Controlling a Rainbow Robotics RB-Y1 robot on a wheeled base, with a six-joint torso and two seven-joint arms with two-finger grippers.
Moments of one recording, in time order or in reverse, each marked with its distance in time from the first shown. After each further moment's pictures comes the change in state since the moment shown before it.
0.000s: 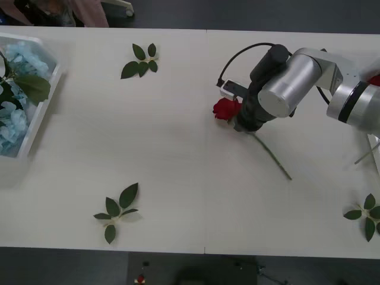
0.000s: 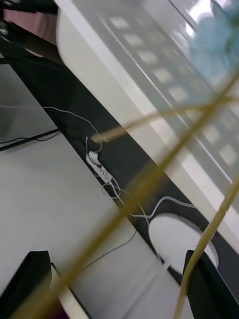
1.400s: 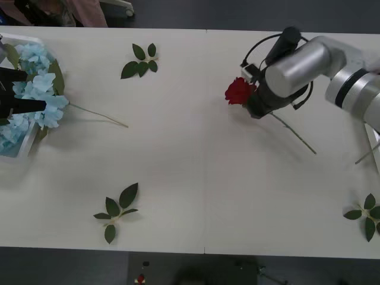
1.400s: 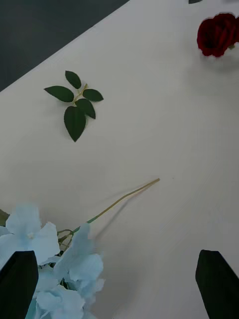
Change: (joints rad) right arm -0.046 0.068 -0.135 0.294 -0.077 0.056 -0.143; left arm 0.433 -0.193 0.697 -0.761 0.667 0.563 -0.033
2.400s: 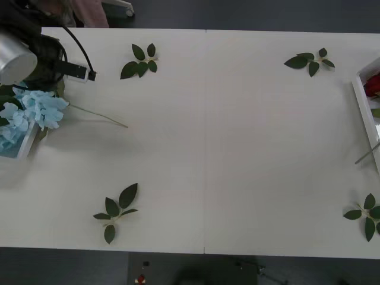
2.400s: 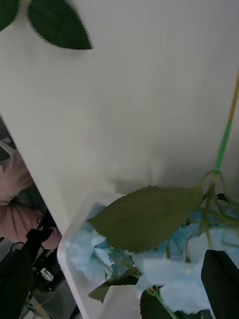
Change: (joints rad) right arm -0.021 -0.394 -0.476 0.712 -0.050 -0.145 0.279; left arm -0.718 -0.085 -0.861 0.126 -1.022 0.015 0.000
